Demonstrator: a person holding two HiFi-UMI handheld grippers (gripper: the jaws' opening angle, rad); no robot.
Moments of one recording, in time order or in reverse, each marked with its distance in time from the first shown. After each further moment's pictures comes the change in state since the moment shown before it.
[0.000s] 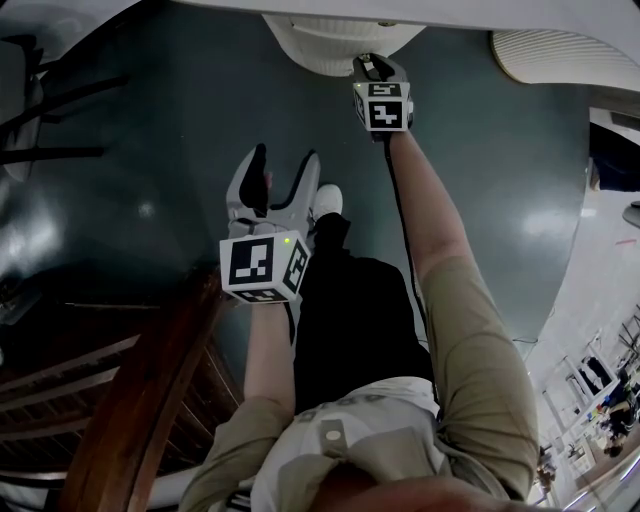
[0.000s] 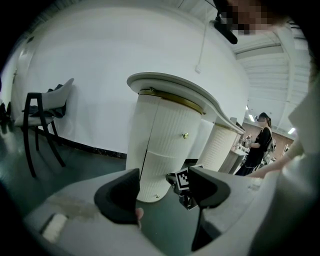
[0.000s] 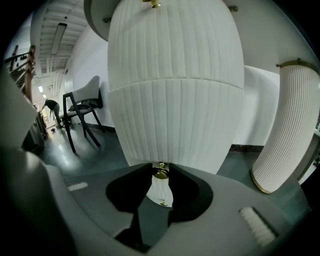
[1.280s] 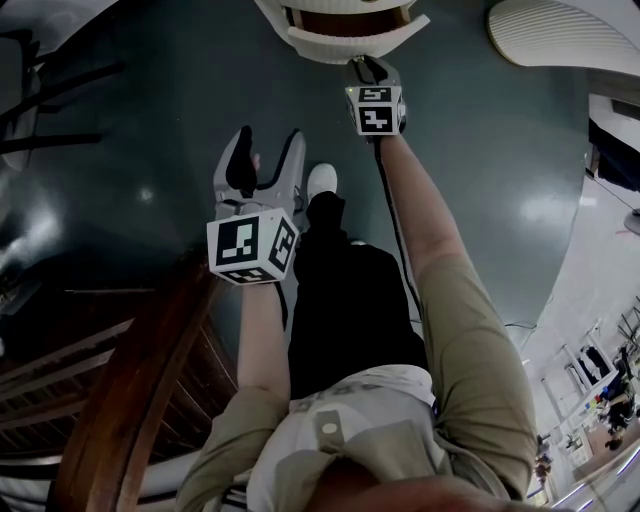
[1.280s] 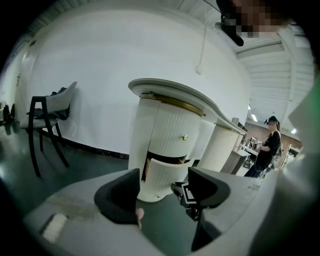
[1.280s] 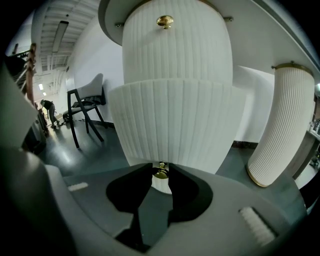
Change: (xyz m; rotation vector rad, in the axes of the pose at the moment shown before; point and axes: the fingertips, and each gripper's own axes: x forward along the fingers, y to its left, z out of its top) left arm -0.014 -0.007 0.002 -0.005 -0.006 0.036; right arm -0.039 0.010 -0.038 -0.008 0.015 -0.004
